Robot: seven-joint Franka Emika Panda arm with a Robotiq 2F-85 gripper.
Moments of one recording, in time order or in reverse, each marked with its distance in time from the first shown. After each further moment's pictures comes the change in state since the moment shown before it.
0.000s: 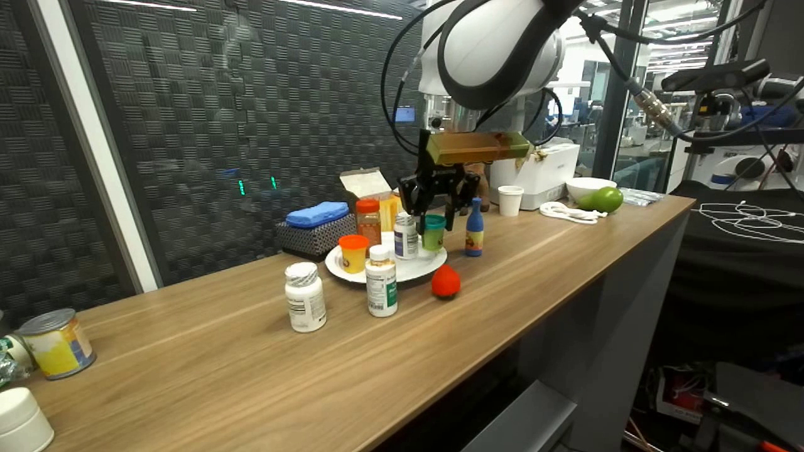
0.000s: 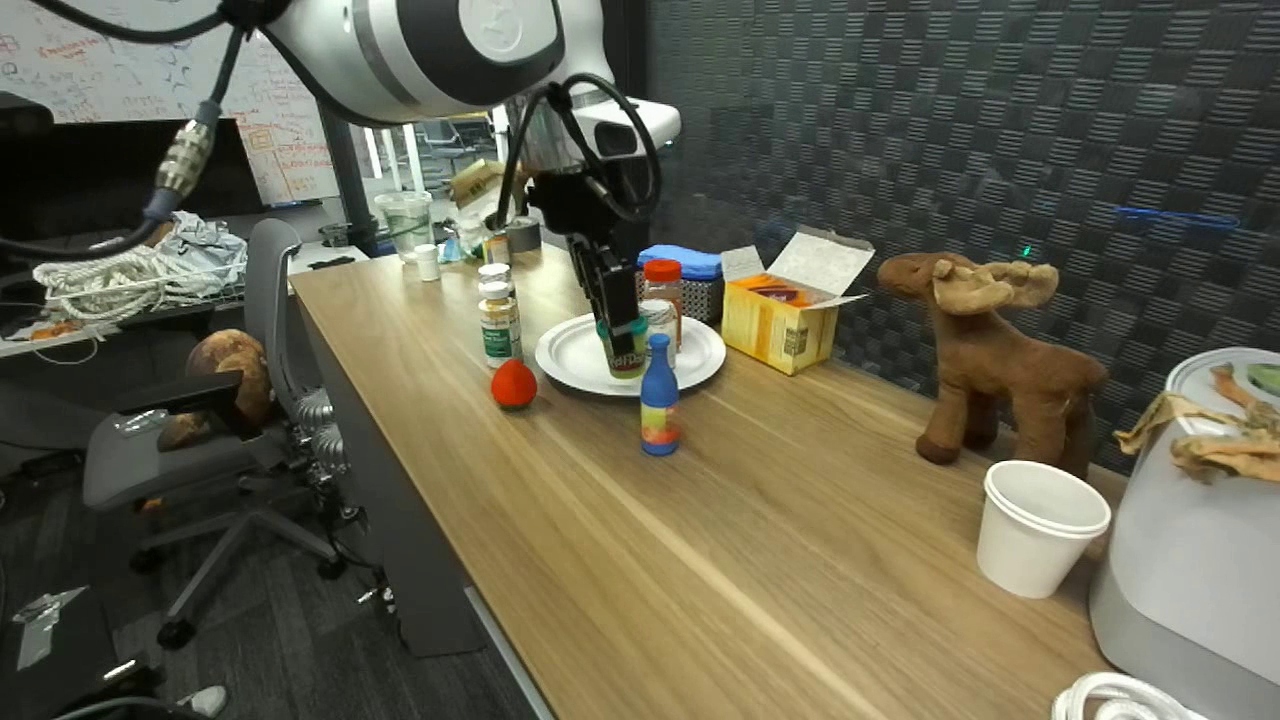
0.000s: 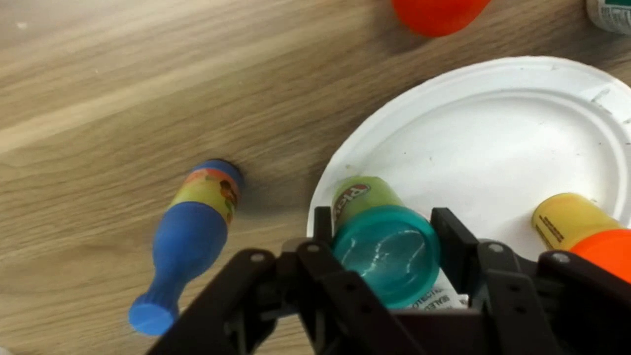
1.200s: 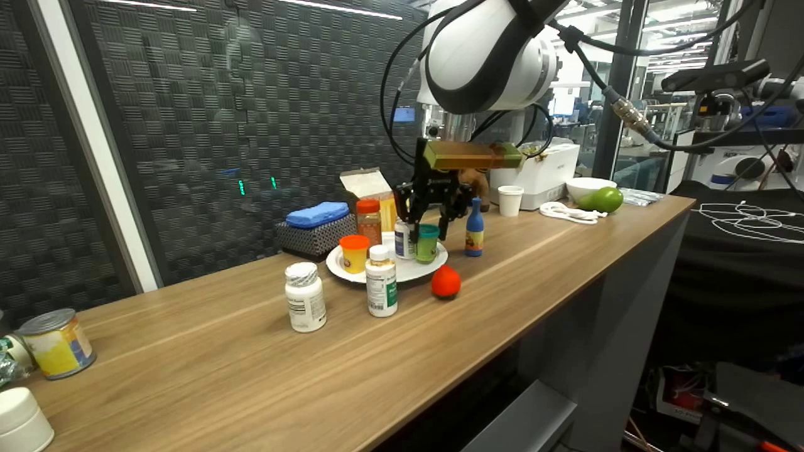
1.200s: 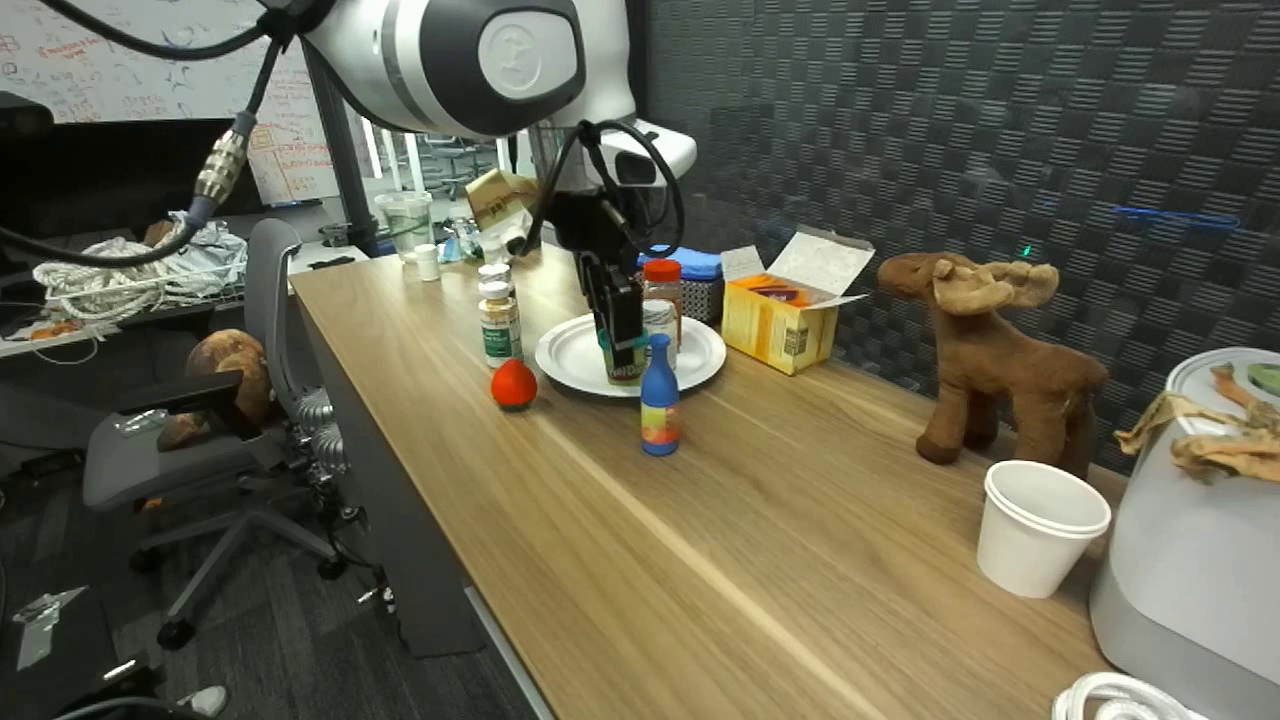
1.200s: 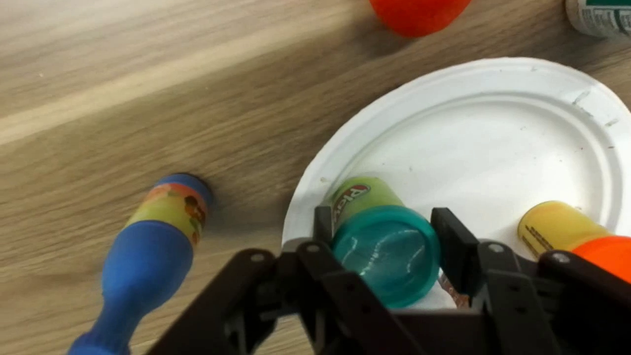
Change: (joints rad) arm 0.000 0.052 -0.013 0.033 0.136 0.004 -0.114
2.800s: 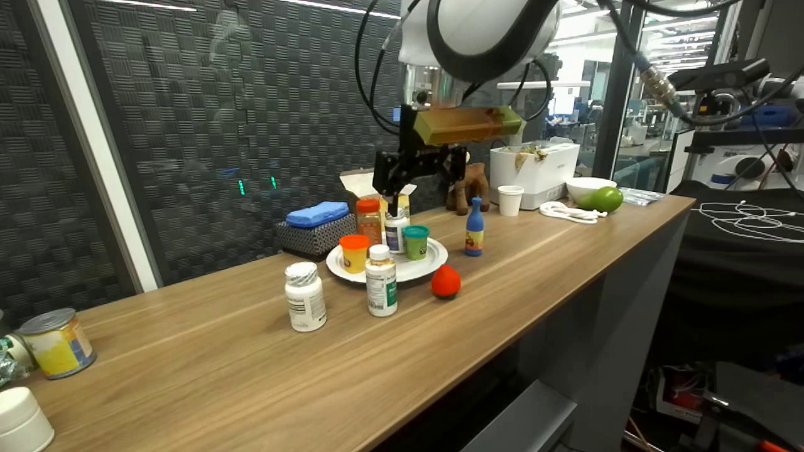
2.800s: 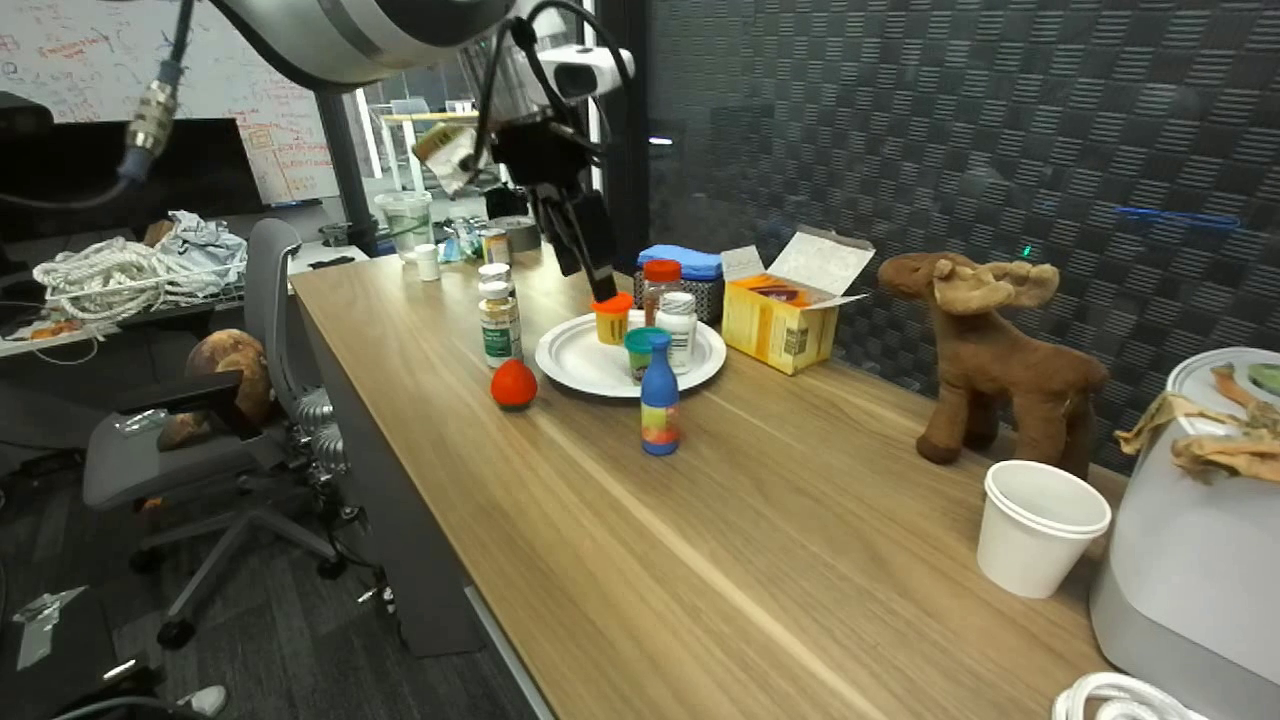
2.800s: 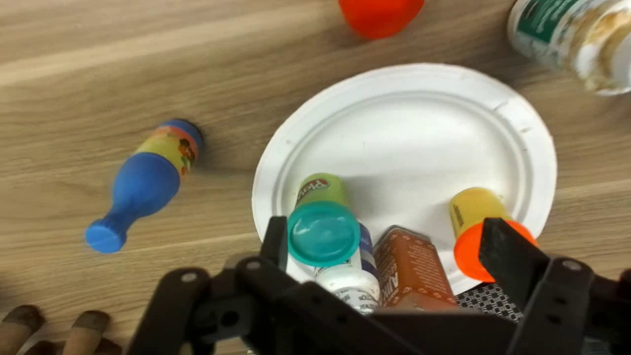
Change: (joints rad) arm 0.106 -0.115 -0.014 -0.026 -0.207 -0.038 0.106
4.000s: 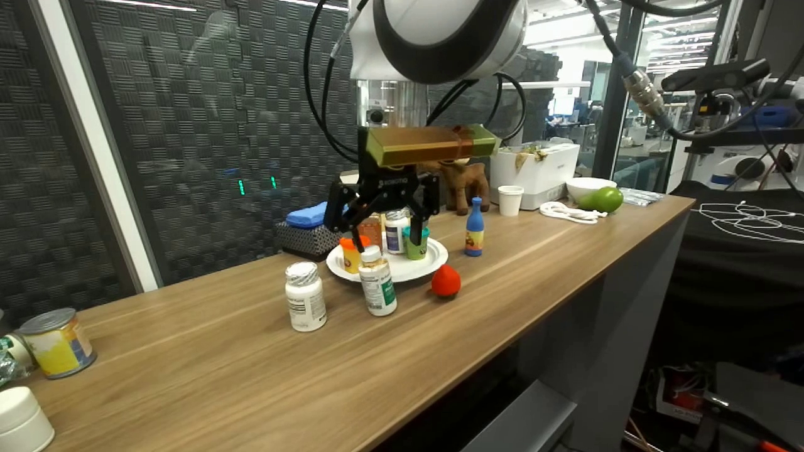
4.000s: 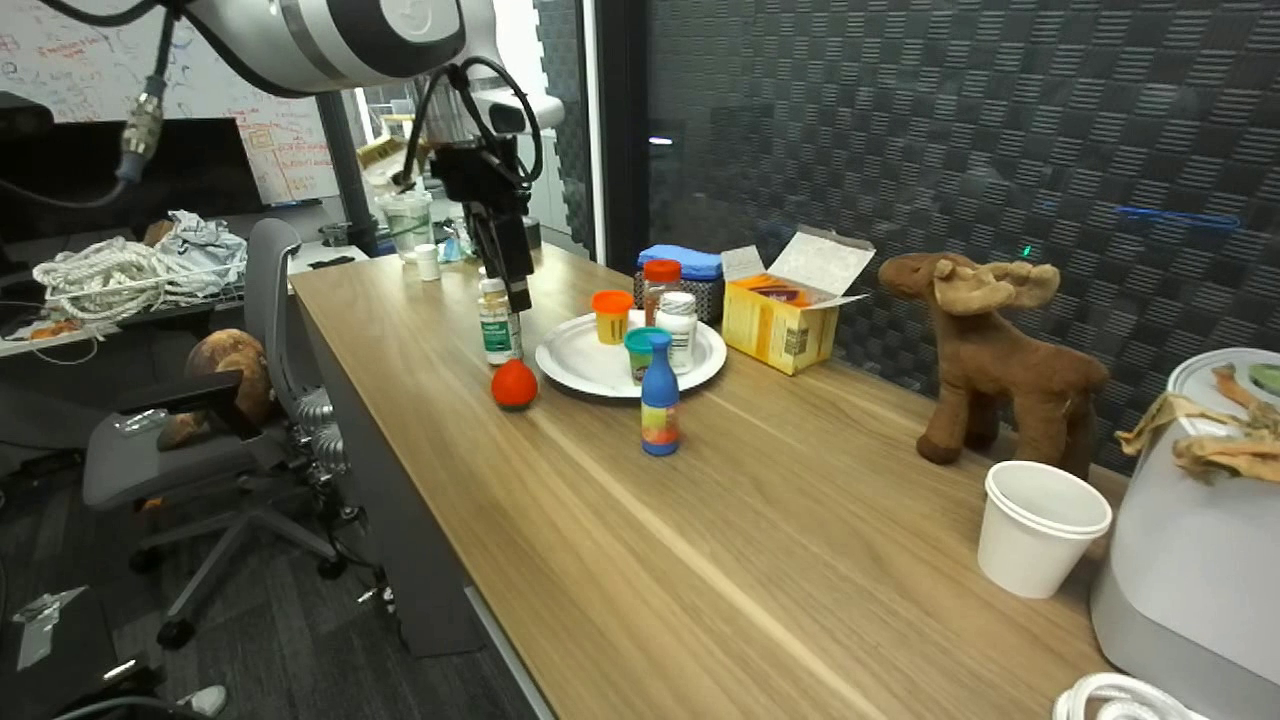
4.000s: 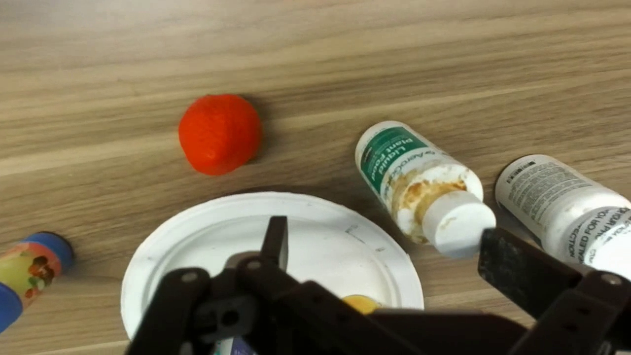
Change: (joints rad) arm 0.027 0.070 0.120 0.050 0.095 -0.087 0.050
